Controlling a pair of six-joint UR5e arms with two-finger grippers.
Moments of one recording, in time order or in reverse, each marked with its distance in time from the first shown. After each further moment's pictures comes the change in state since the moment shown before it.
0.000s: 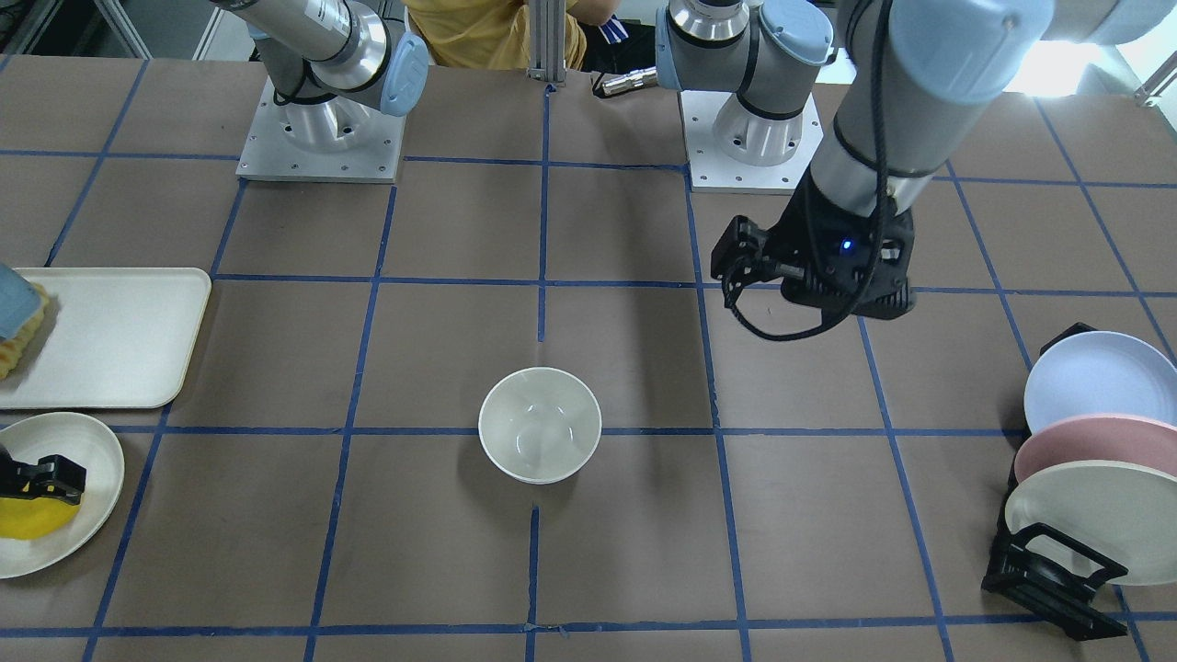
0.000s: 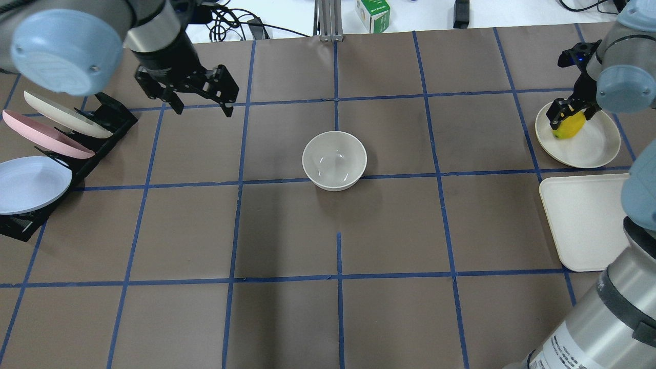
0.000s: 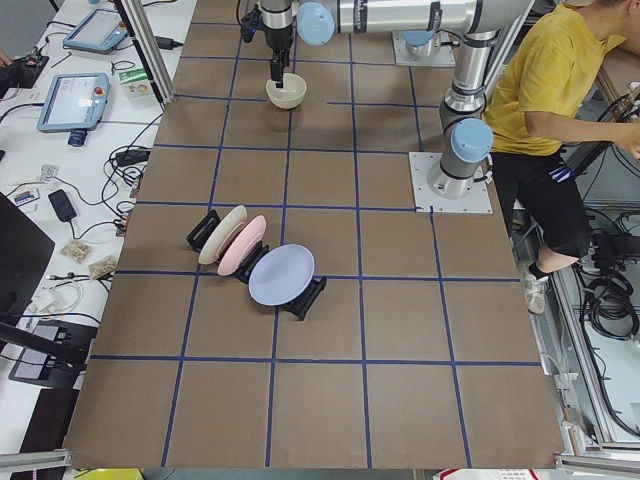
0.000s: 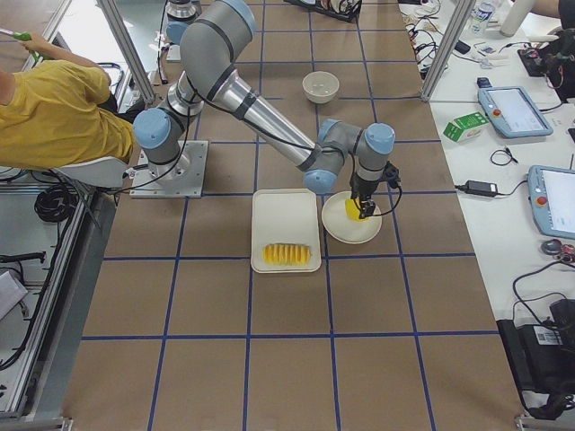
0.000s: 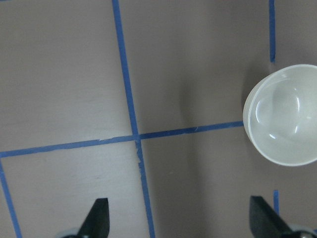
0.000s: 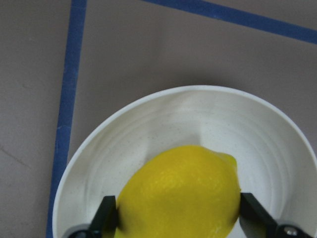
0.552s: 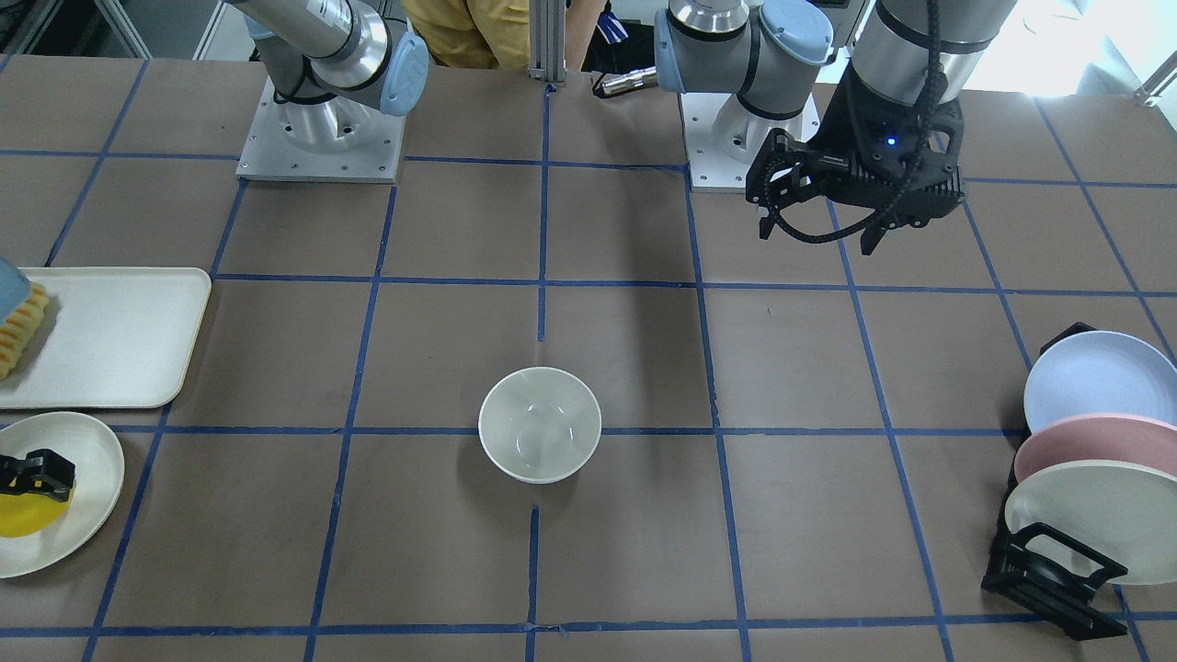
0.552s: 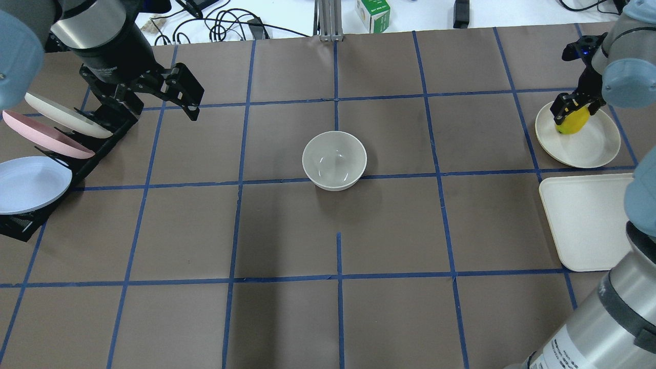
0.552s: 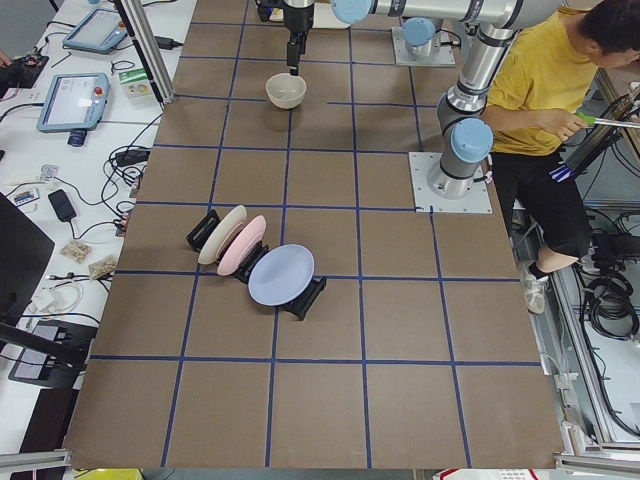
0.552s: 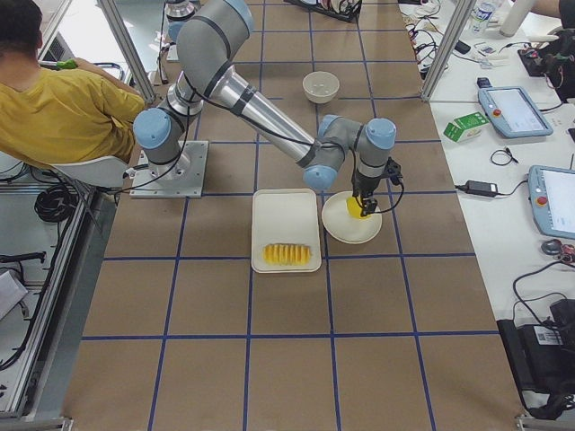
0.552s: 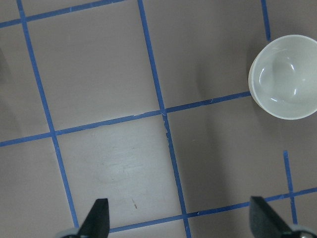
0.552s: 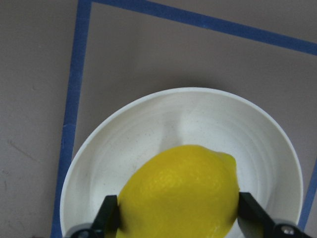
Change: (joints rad) left arm 0.022 0.105 -0.026 -0.054 0.032 0.003; right arm 0.002 -0.032 -0.004 0.017 0.000 0.001
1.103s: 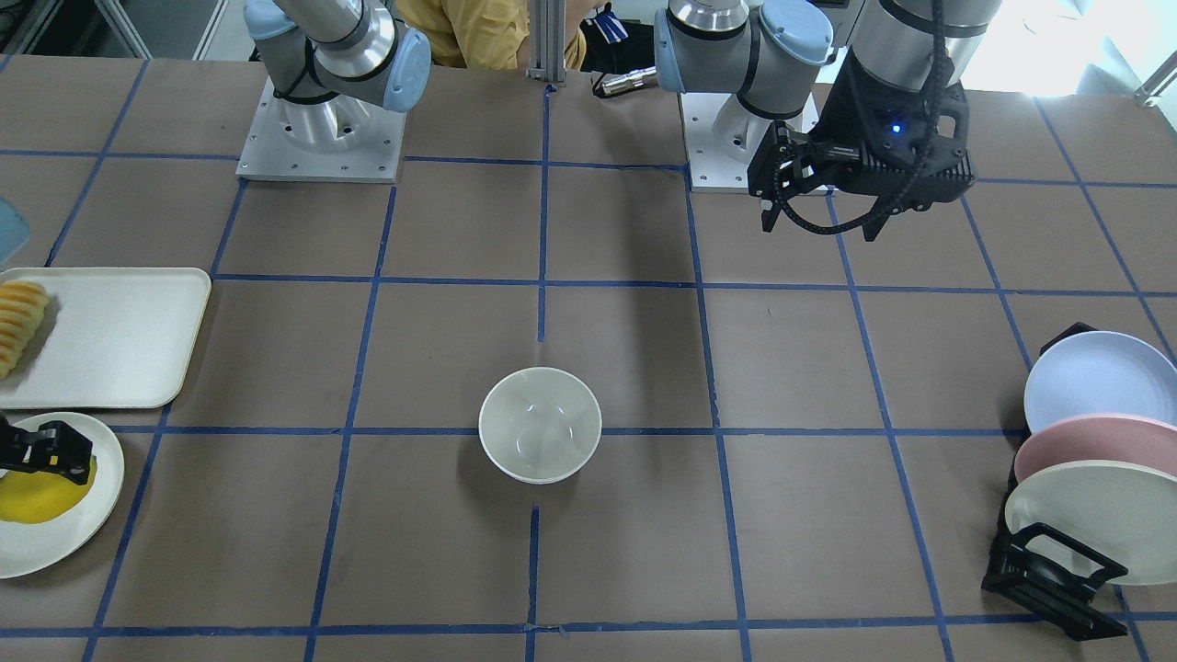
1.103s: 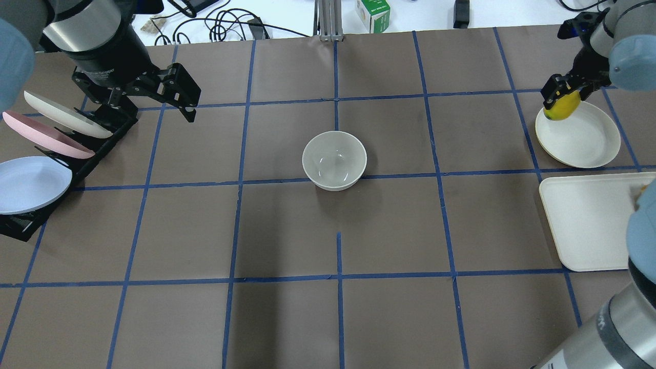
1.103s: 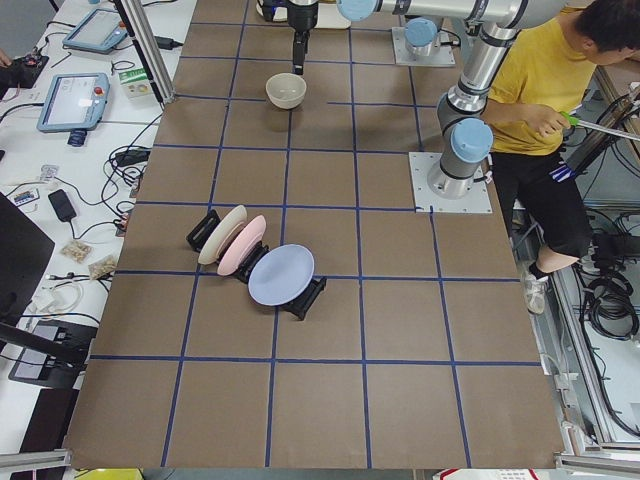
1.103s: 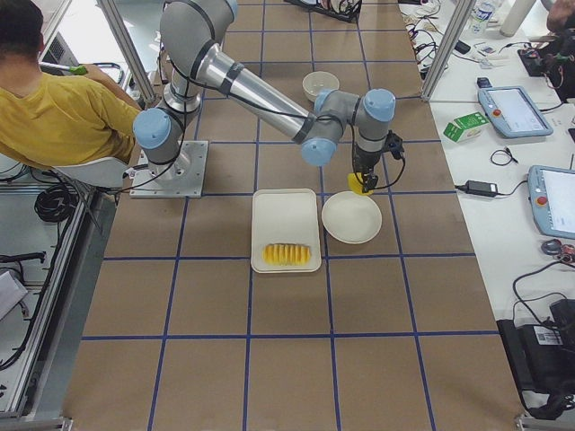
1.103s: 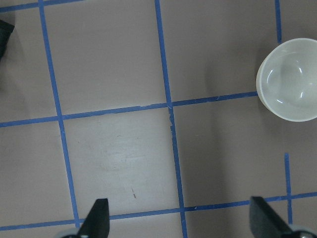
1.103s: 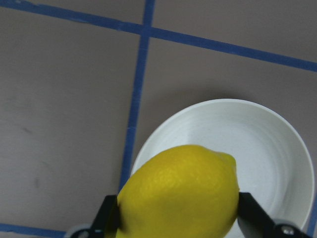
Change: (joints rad) left arm -0.001 0.014 -0.003 -0.012 0.007 -0.067; right arm 0.085 -0.135 0.002 0.138 0.089 0.099
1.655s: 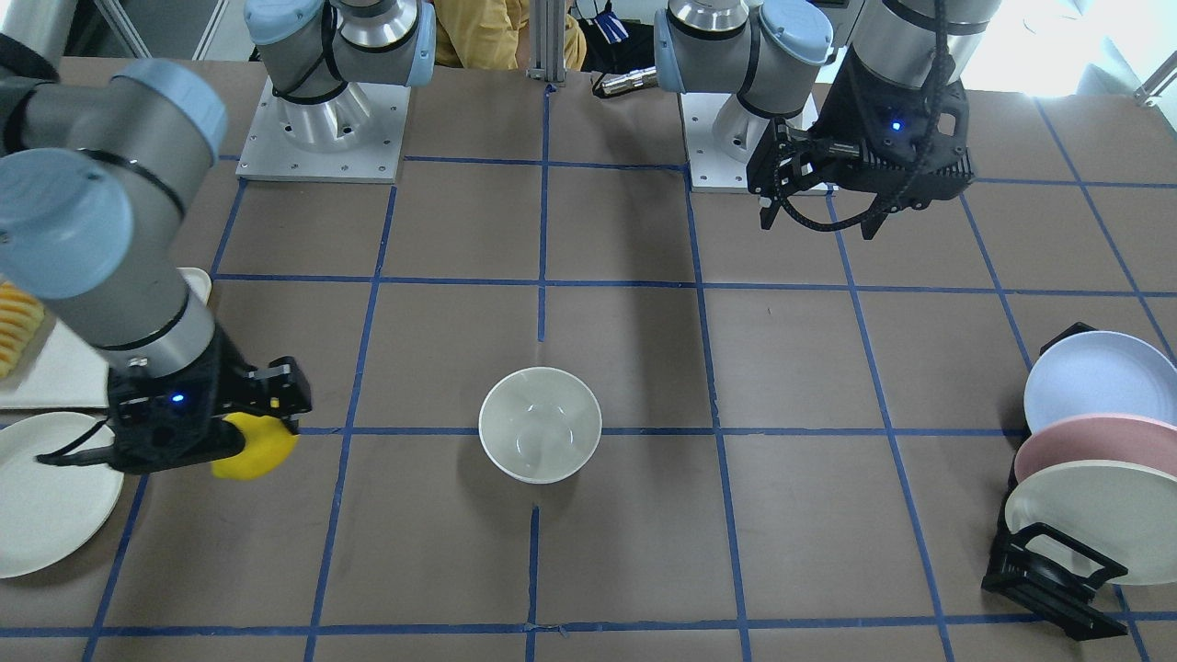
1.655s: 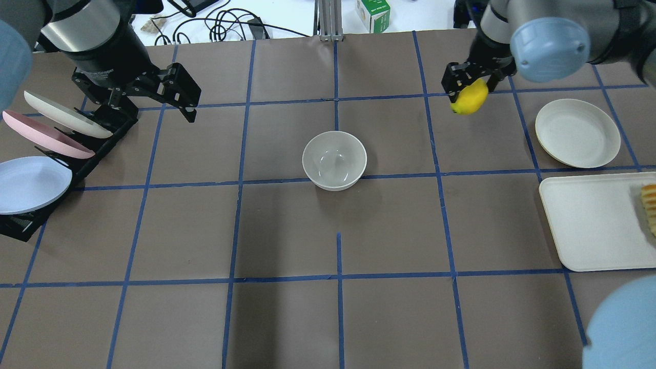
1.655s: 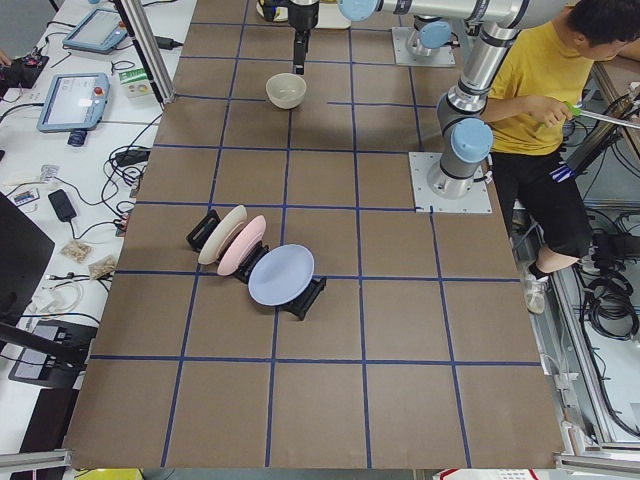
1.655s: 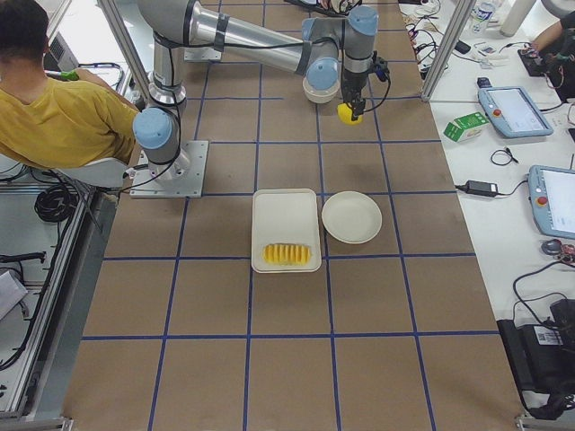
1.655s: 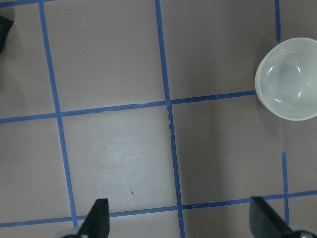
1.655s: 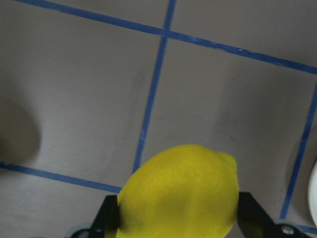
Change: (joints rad) left arm 0.003 0.002 -0.001 -0.003 -0.009 0.005; right arm 0.353 -0.111 0.001 0.104 0.005 0.279
